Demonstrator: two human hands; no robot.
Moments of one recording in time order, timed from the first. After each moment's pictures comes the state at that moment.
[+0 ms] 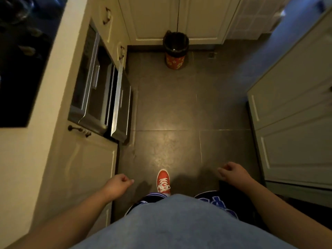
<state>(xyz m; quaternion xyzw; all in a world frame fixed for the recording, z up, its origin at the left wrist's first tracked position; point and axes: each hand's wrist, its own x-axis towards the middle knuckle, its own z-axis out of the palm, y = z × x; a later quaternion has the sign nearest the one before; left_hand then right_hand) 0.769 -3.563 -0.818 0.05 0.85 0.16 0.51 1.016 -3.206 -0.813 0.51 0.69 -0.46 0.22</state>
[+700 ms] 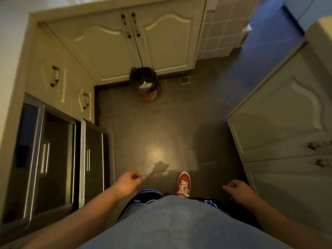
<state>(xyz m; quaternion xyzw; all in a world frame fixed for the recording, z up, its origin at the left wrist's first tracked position) 0.598 -3.164 -0.782 0.15 0.82 0.14 0.54 0.922 -2.916 -0.830 0.60 0.61 -0.46 0.24</state>
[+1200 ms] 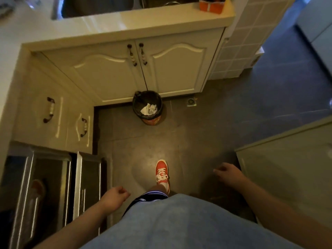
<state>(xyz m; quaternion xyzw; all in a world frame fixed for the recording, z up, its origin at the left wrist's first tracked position) 0.401 -3.070 -0.821 0.09 0.83 0.10 0.53 0.666 -2.725 -0.834 0.54 0.67 -0.46 0.20</state>
